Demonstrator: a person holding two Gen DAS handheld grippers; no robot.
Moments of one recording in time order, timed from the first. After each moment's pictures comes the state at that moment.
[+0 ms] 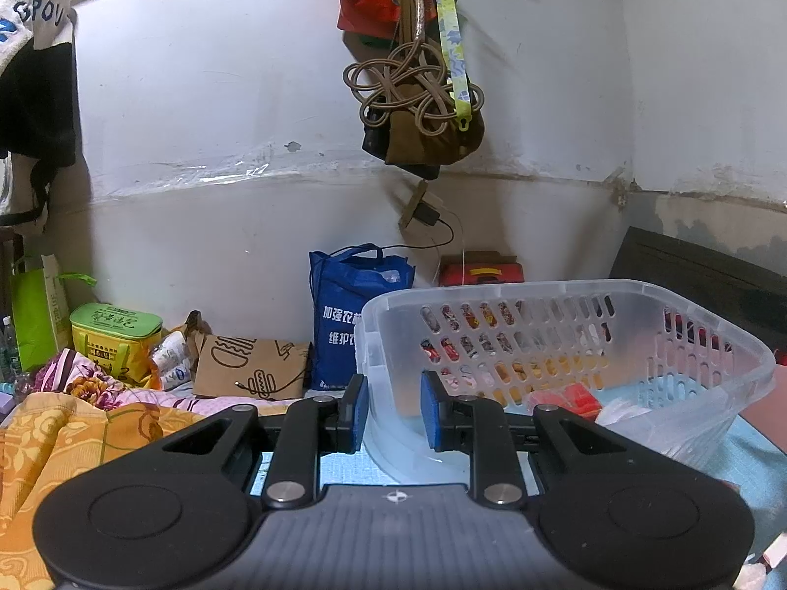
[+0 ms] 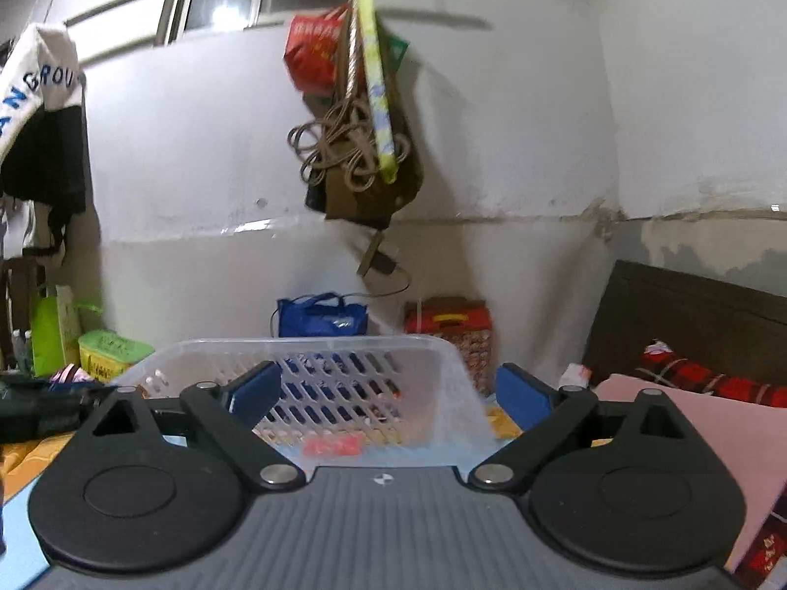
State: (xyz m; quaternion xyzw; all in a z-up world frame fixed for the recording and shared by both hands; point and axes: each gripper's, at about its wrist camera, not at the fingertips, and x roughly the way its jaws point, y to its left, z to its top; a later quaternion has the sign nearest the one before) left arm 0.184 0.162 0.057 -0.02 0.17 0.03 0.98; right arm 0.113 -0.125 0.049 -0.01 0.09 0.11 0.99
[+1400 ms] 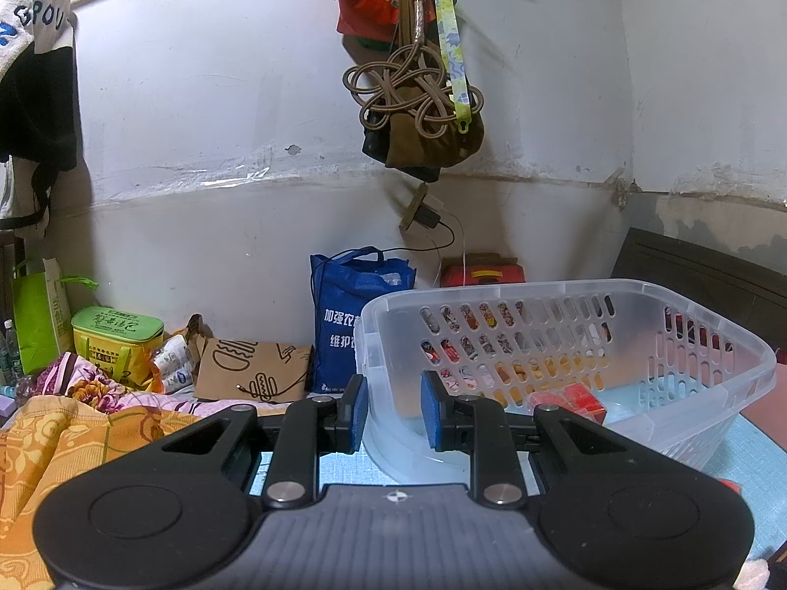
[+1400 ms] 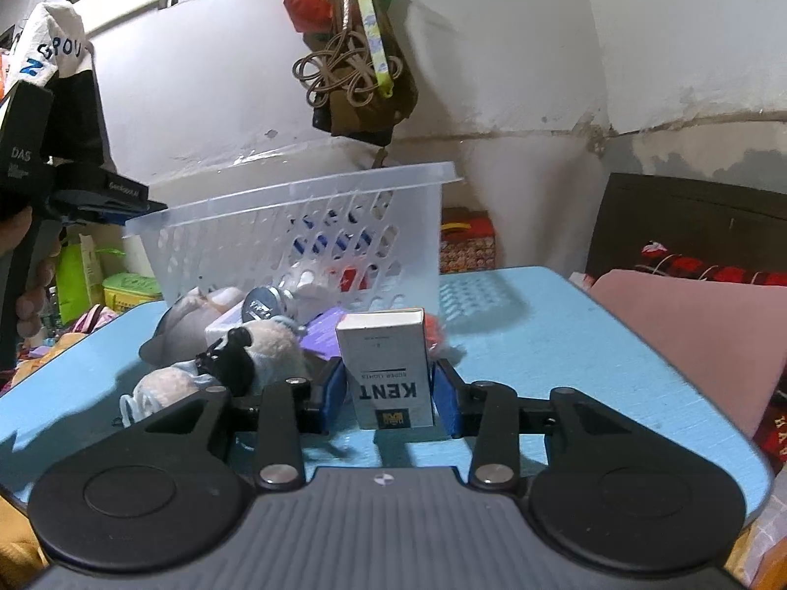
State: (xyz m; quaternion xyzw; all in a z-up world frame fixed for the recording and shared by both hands) left arm 0.183 0.158 0.058 -0.01 0.17 0.03 0.98; right arm 0.051 -0.154 -0.039 0.01 0.16 0.13 0.98
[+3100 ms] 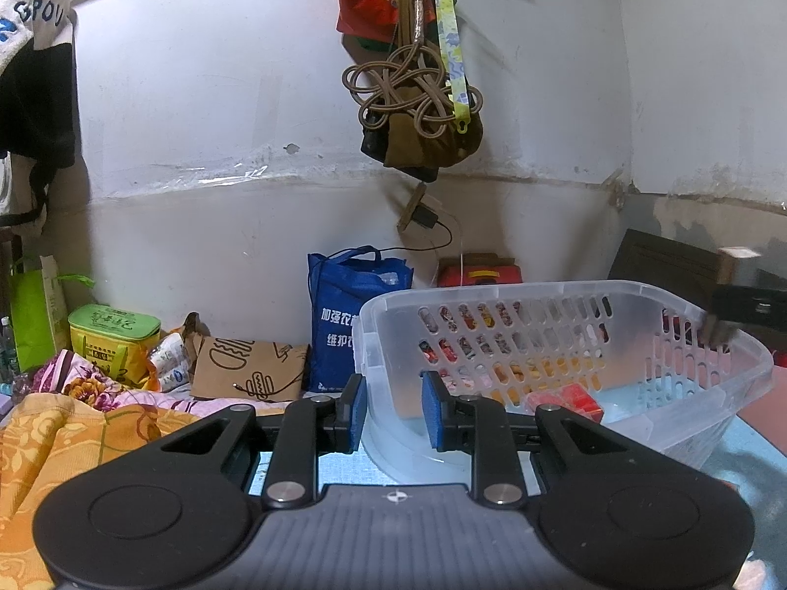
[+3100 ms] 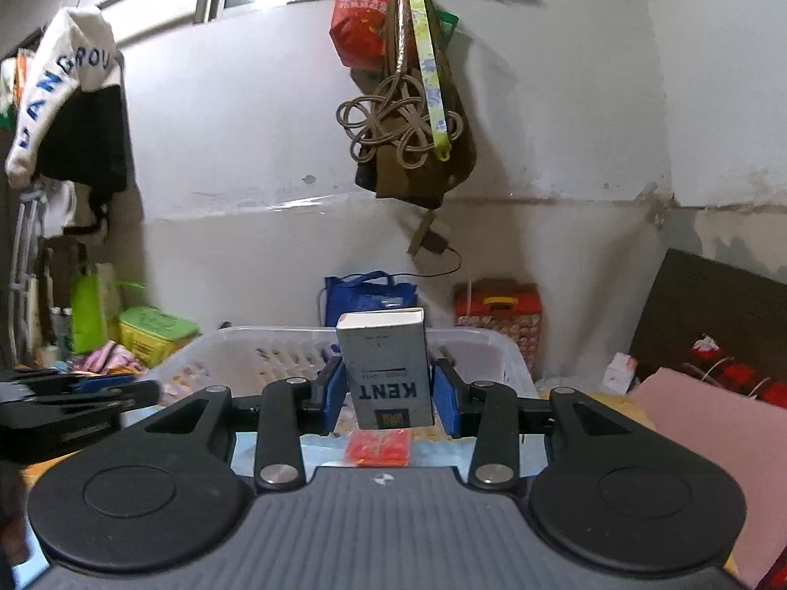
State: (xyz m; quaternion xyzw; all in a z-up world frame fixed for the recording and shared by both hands) left arm 0.182 0.152 0.061 -0.01 0.17 0.03 0.98; right arm 0.166 -0.094 0.068 -0.03 0.12 0.17 0.98
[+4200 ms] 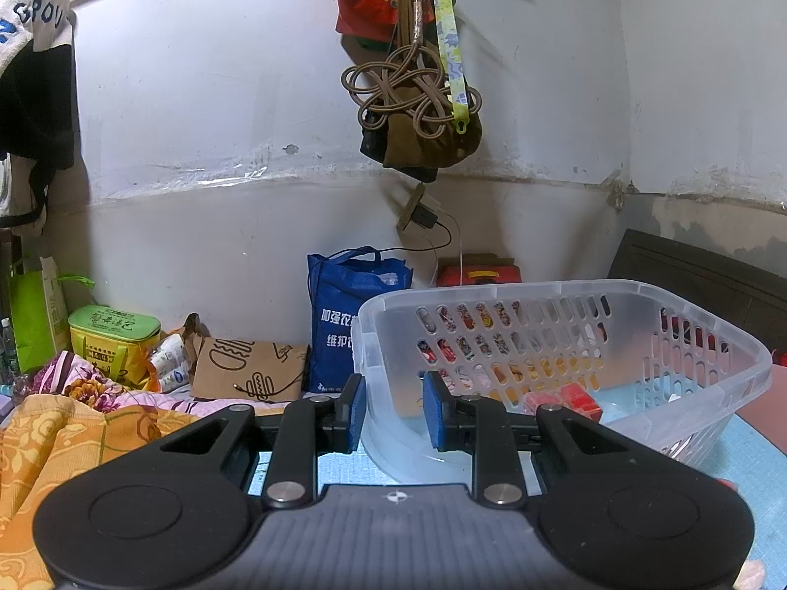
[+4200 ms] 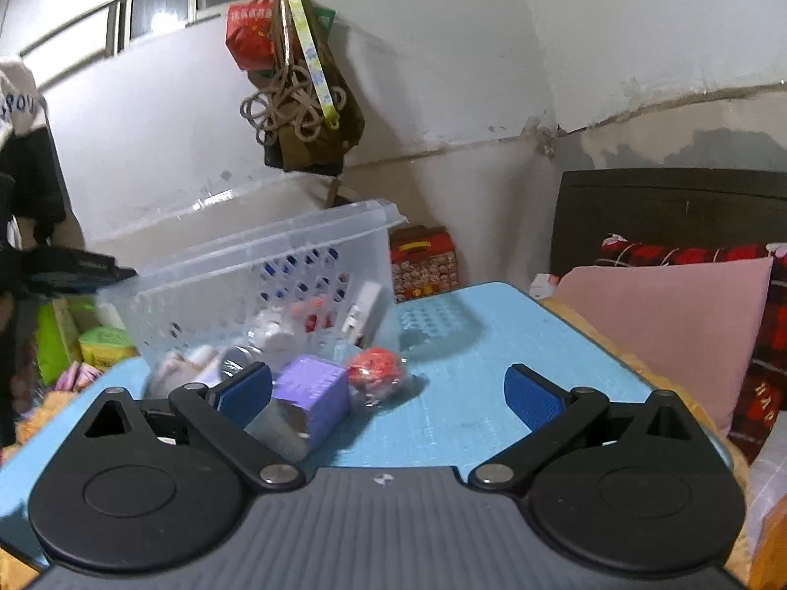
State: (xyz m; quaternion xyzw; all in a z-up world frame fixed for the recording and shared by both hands) left arm 0.183 0.158 0.058 -0.02 0.17 0.03 0.99; right arm 0.049 -0.156 -0.015 0.08 0.14 0.08 0.98
